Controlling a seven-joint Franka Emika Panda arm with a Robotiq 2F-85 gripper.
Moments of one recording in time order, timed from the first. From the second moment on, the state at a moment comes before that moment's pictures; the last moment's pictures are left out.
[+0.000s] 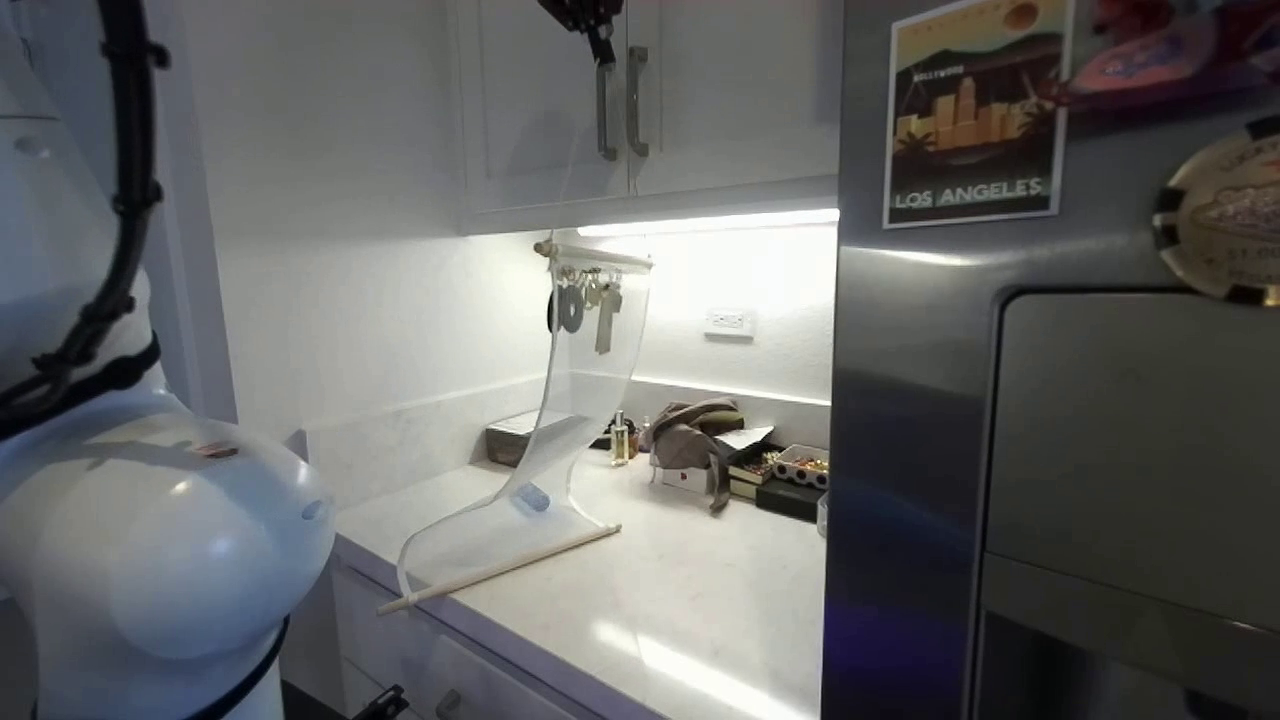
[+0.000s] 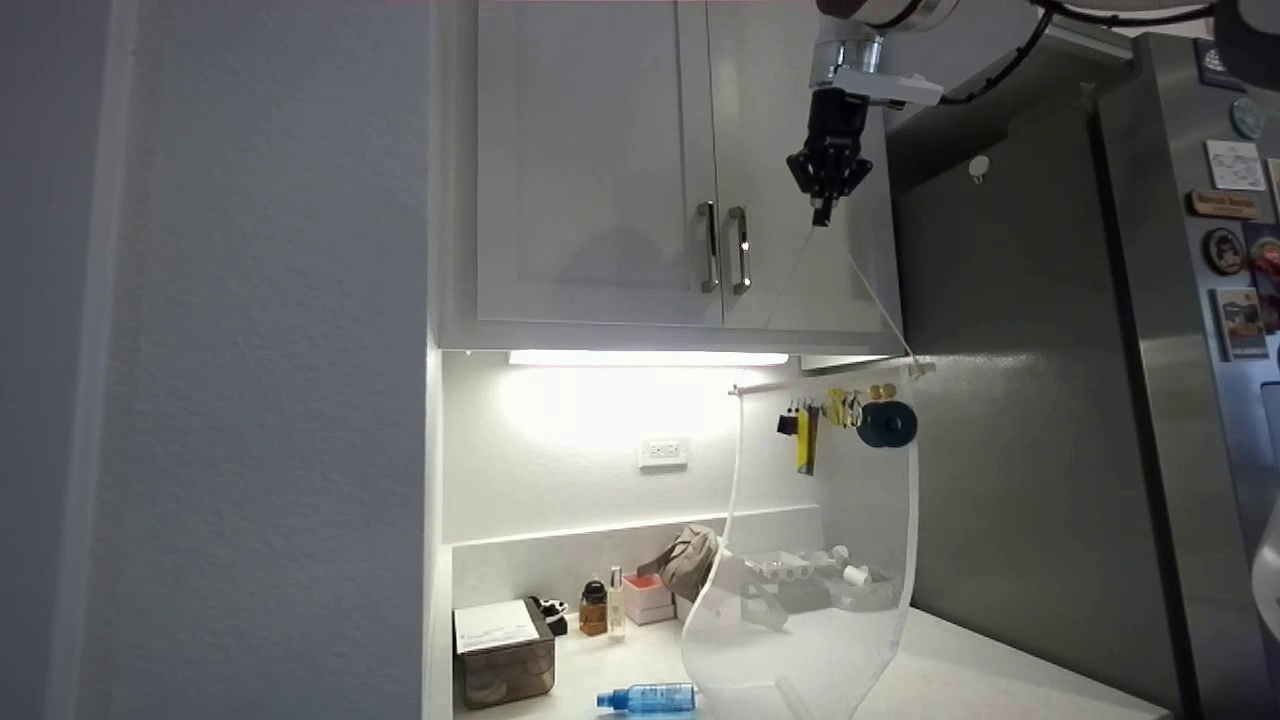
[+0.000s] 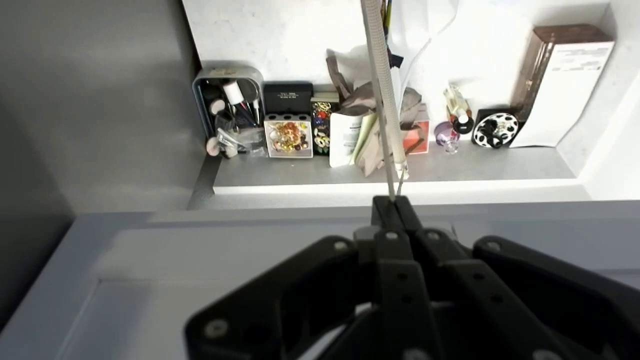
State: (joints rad) arm 0.00 -0.31 -0.03 -1.35 -0.11 1.46 0.11
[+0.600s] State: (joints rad) arm -0.03 -0.32 -0.13 -1.49 -0.10 1.43 0.02
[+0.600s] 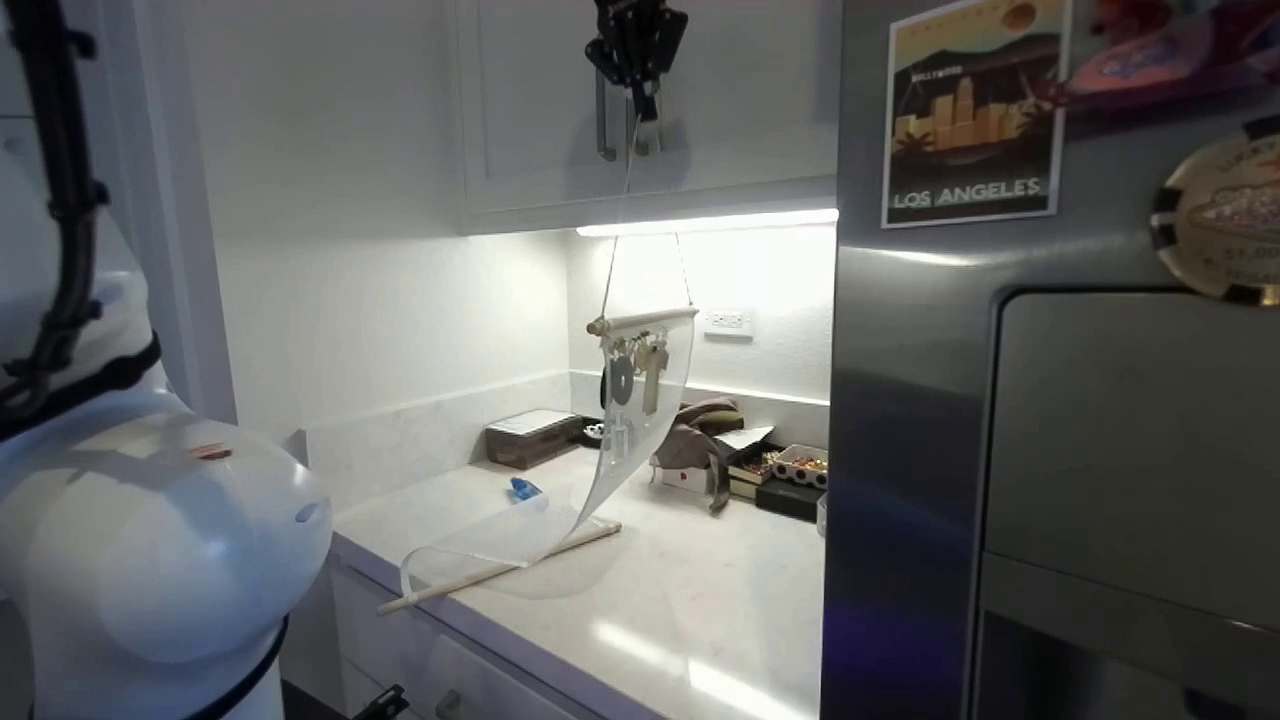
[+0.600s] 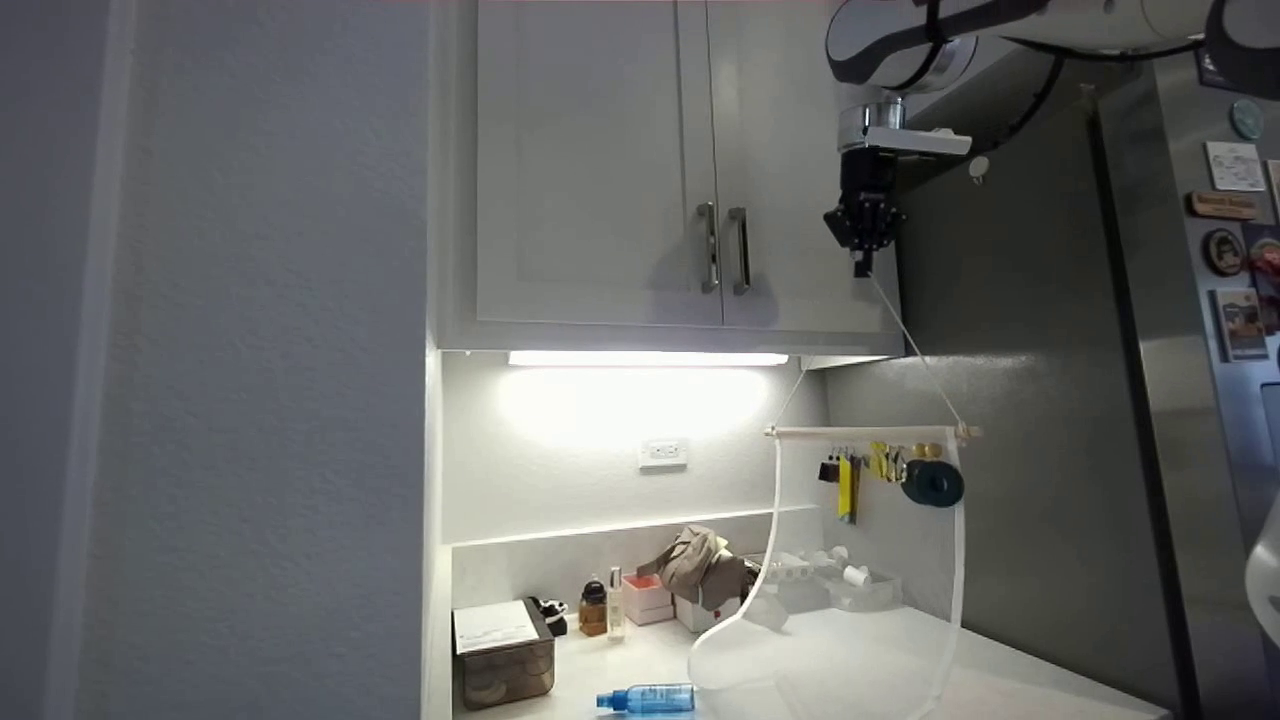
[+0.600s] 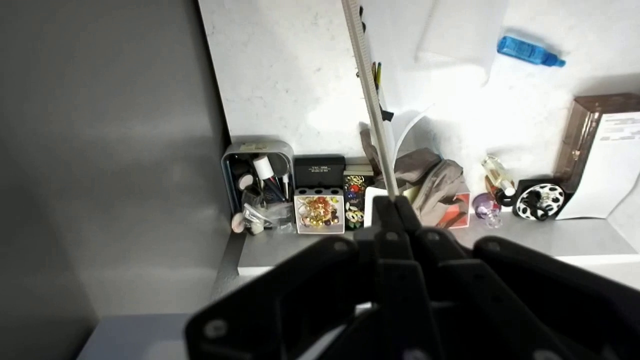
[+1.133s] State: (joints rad) arm -0.07 -0.34 -0.18 -1.61 -0.10 1.42 -0.05
